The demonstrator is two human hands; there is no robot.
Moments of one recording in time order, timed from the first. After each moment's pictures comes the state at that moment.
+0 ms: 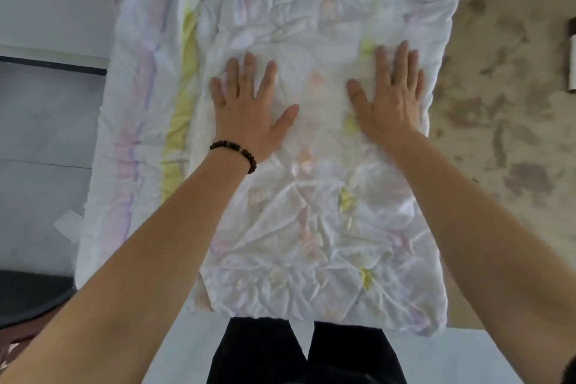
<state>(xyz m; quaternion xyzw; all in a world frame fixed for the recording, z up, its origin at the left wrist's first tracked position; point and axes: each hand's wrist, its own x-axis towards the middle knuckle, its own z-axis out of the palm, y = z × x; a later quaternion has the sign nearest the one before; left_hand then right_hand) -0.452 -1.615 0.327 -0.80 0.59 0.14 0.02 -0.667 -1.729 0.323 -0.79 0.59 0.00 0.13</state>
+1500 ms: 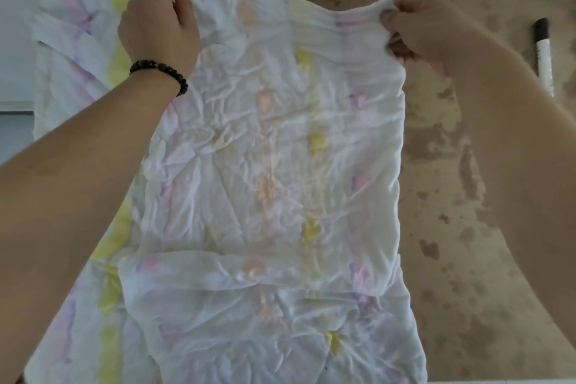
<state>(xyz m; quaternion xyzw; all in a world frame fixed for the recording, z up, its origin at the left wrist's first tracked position) -0.396 -1.802 0.348 -0.83 0.52 -0.03 -0.22 -0.722 -1.913 0.375 -0.60 0.64 -0.09 0.47</state>
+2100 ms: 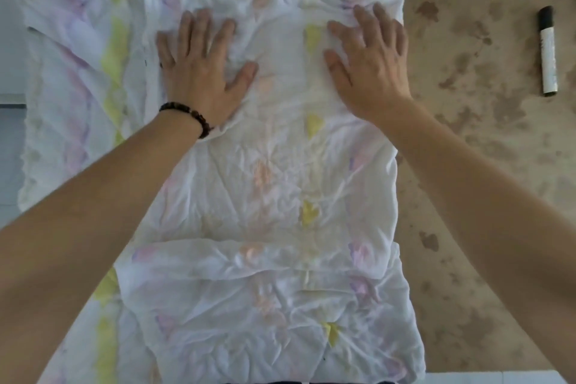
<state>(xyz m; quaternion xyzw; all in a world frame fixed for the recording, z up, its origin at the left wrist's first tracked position) -0.439 -1.754 0.316 -0.79 0.61 0.05 -0.03 -0.691 -1.832 0.327 -0.84 0.54 -0.06 0.09</state>
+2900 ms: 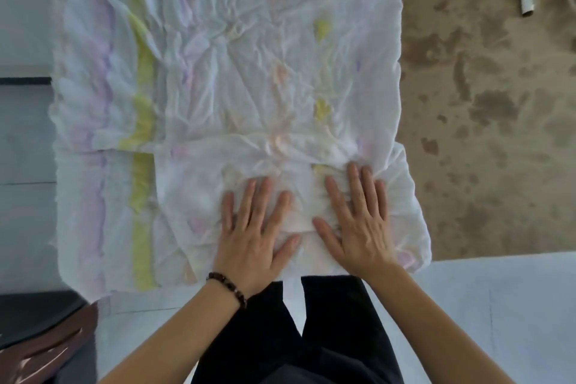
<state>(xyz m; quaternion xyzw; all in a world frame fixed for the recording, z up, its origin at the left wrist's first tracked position) -0.554 -1.400 0.311 -0.66 0.74 0.10 -0.07 -0.762 -1.467 0.309 -0.84 0.52 -0.05 0.13</state>
